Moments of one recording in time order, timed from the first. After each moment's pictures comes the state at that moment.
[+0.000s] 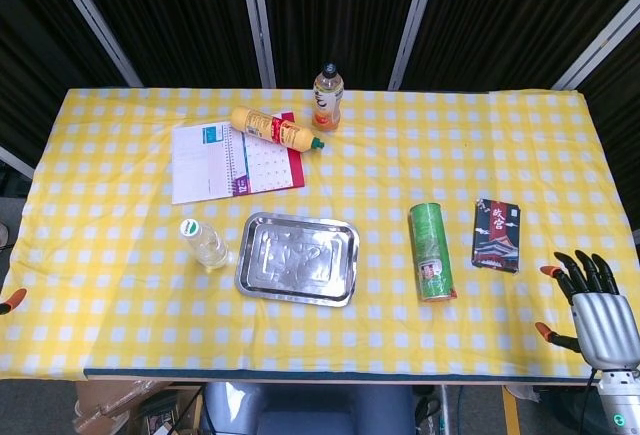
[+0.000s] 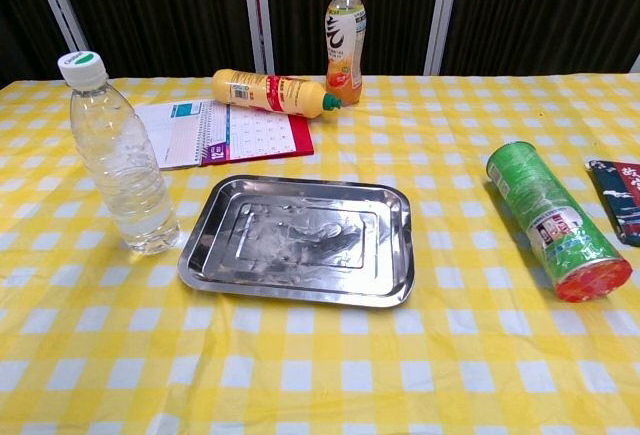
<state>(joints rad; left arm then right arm) -0.08 -1.04 -0.11 -1.71 1.30 1.49 0.23 0.06 -1.03 0.03 -1.73 -1.51 1.47 -0.08</state>
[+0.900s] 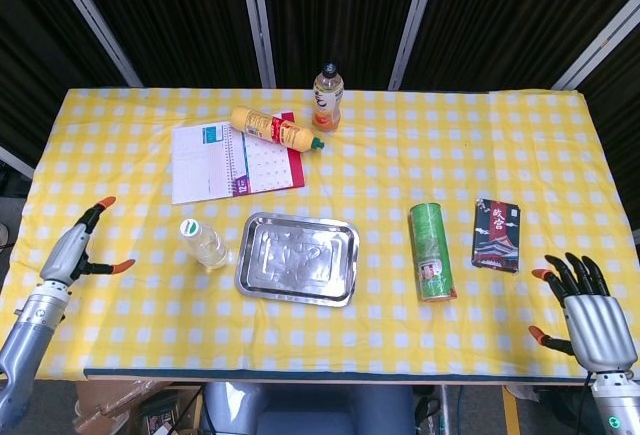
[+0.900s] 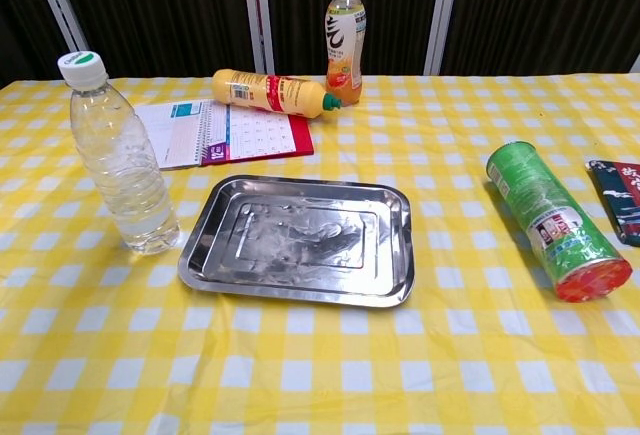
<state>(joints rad) -0.35 -1.29 -0.17 -1.39 1.30 0.98 -0.53 0.06 -1.03 0.02 -1.76 -1.53 1.45 -0.10</state>
